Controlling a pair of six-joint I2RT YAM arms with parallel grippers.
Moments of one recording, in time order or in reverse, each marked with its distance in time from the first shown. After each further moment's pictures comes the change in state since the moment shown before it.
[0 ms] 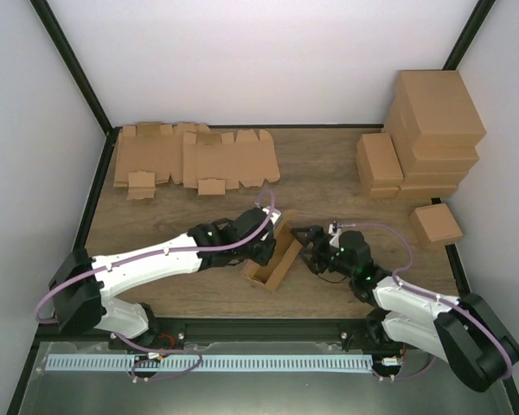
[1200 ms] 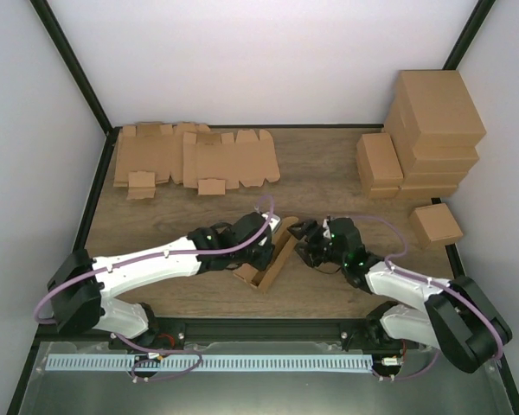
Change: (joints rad) left arm -0.005 -0.026 -0.066 0.032 0.035 -0.003; right arm -0.001 0.172 0.153 -0.119 -0.008 0.064
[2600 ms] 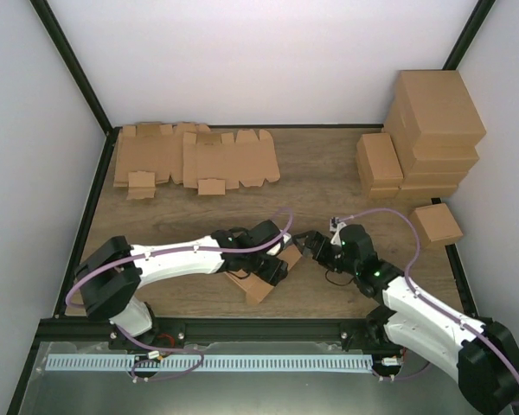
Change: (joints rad) left arm -0.006 0.196 0.000 0.024 0.204 0.008; right arm -0.001 -0.345 -0.024 -0.360 0.058 -0.476
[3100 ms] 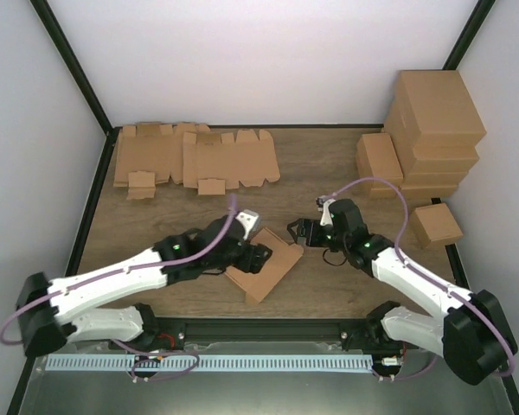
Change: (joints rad) left arm 0.001 -0.357 -0.057 -0.037 -0.161 -0.098; right arm -0.023 0.233 0.264 -0.161 0.023 -0.395
